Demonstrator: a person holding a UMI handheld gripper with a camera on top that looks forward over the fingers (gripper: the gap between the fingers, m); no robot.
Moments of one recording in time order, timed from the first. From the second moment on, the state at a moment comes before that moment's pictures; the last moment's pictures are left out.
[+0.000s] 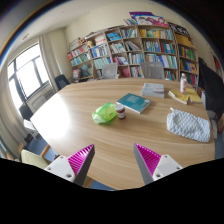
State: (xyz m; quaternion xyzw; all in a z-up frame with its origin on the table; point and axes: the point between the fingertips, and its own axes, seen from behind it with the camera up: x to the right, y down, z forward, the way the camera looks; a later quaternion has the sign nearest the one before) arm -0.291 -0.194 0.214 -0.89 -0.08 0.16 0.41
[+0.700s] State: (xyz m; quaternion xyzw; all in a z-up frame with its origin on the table) arm -0.040 0.077 0.018 -0.92 -0.03 -0.05 0.38
